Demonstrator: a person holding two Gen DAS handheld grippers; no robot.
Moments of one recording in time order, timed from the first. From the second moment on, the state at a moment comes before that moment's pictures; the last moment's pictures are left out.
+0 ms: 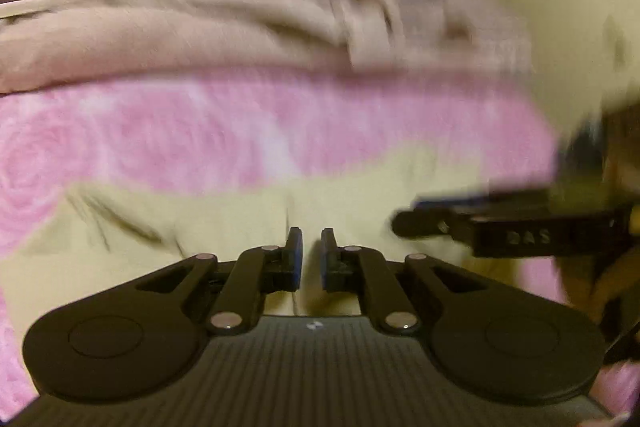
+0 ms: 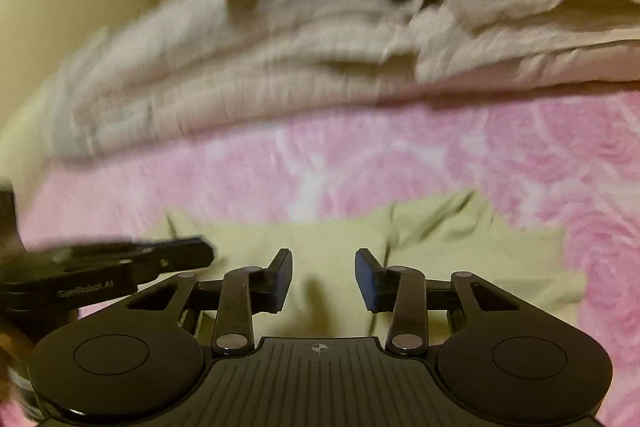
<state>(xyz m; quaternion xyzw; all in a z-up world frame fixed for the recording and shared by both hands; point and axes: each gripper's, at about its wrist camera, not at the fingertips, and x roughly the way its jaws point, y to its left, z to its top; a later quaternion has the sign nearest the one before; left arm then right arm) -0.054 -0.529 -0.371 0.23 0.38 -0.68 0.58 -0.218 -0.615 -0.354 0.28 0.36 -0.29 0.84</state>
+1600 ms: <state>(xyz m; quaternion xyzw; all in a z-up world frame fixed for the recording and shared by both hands) -0.132 -0.101 -0.328 0.28 0.51 -0.44 0.68 -0.432 -0.252 -0.333 0.33 0.50 -0.41 0.68</state>
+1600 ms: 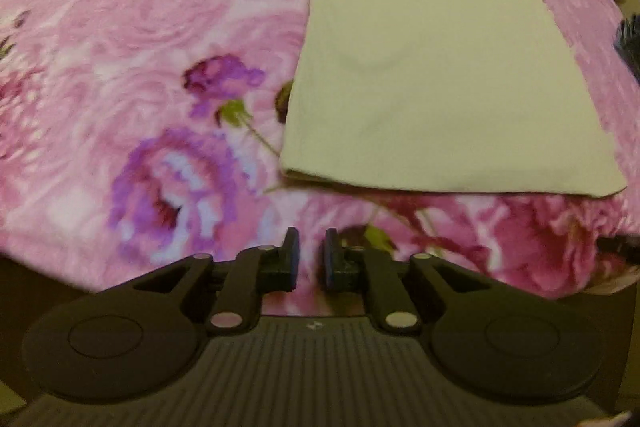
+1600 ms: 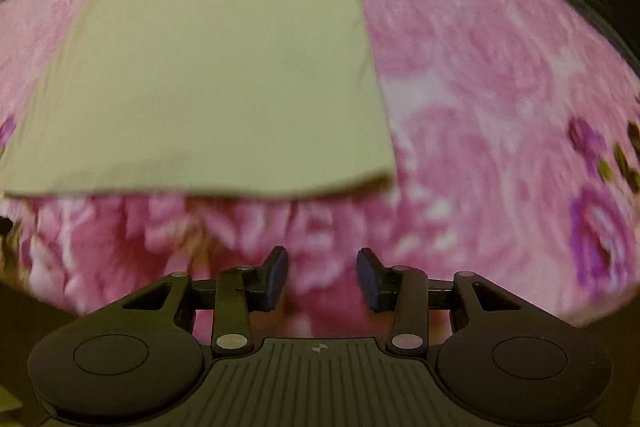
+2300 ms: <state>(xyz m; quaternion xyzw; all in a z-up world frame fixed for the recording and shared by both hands) -0.304 -0.020 -0.114 0.23 0.43 -0.46 0.75 -0.525 -0.149 -0.134 0.32 0.40 -0.41 0.76</state>
